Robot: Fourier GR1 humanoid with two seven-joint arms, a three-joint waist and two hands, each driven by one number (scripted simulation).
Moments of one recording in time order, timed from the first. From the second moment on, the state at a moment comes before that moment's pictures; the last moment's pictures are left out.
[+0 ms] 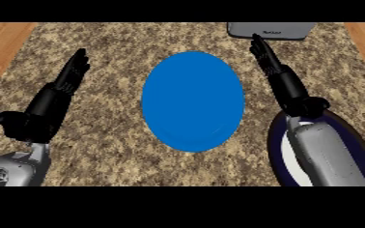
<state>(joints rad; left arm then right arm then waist) -0.18 0.43 -0.15 -1.68 0.13 0.09 0.11 -0.40 -0.26 0.17 -1.37 -0.09 0.03 -0.20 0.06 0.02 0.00</state>
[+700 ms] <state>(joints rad) -0.02 0.32 -0.12 -1.53 0.13 0.23 0.21 -0.27 -0.62 0.14 -1.46 -0.09 0.51 -0.54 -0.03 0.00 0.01</state>
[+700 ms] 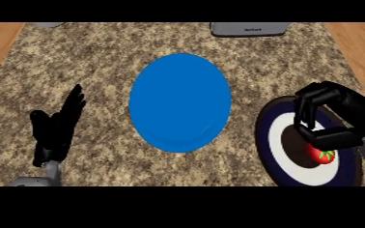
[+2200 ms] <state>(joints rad) -0.05 0.24 -0.17 -1.46 0.07 0.26 0.20 -0.26 -1.07 0.47 -1.28 0.48 0.27 -1.00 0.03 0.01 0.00</state>
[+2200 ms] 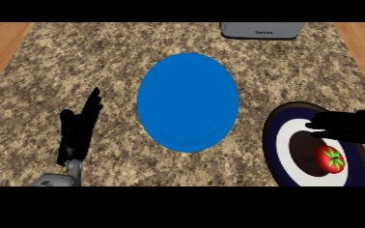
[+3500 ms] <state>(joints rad) -0.03 0.22 -0.12 -1.48 0.04 0.23 0.22 -0.39 -0.89 0.61 -0.98 0.71 0.16 -1.05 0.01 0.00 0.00</state>
